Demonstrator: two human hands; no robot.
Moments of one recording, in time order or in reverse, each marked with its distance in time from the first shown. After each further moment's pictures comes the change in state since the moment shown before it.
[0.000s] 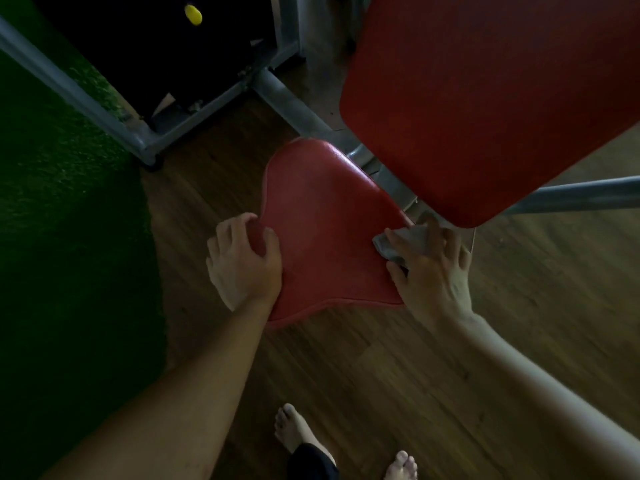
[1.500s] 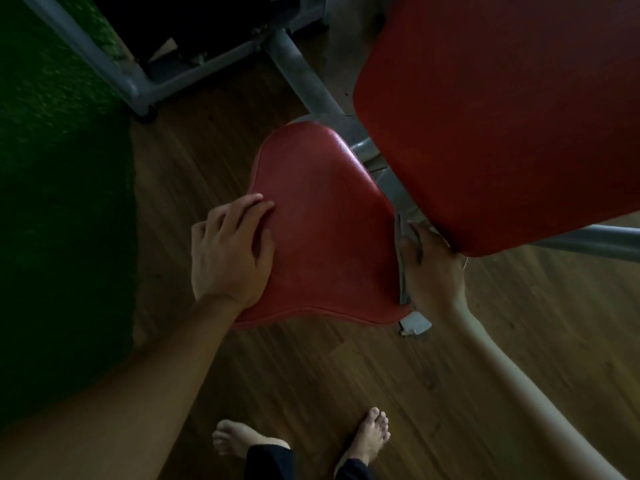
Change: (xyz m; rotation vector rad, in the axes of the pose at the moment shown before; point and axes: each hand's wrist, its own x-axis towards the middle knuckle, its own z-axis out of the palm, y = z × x) left_hand 0.006 -0.005 0.010 0.187 -0.104 0.369; right_hand 0.057 0.027 0.007 0.381 -0.011 0.131
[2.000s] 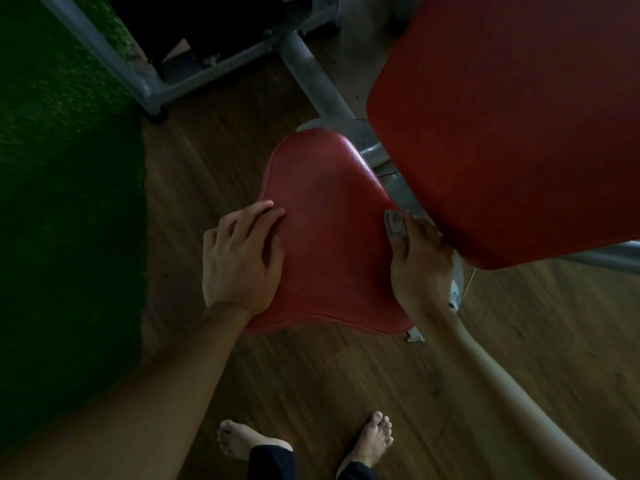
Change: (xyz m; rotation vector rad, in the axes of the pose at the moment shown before) left_hand 0.000 -0.001 0.000 -0.005 -0.002 -0.010; right_hand 0.015 -0.022 0.029 -0.209 0.033 -0.038
